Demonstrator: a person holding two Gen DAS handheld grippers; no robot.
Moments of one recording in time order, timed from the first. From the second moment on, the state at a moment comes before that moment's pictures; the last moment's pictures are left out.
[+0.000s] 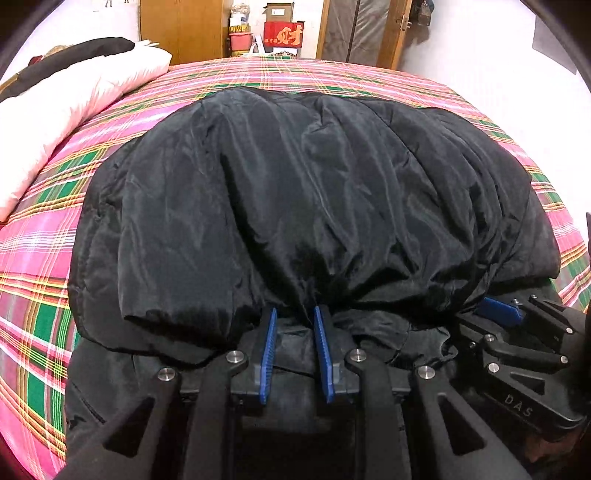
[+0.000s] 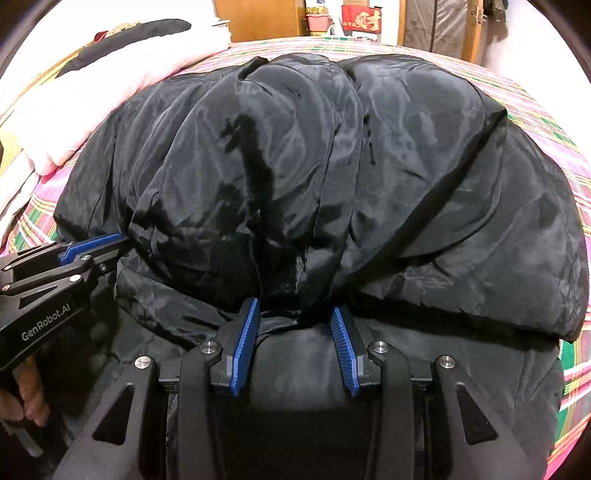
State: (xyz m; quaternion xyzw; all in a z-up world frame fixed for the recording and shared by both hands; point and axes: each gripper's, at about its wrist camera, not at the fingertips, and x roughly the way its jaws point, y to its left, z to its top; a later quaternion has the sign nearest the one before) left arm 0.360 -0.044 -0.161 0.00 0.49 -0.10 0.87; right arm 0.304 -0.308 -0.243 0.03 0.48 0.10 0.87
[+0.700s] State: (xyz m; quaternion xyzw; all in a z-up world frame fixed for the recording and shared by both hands) left arm 0.327 -0.041 -0.131 -0.03 0.48 -0.09 0.87; right arm 0.270 -0.322 -0.204 0.04 0.49 0.08 0.87
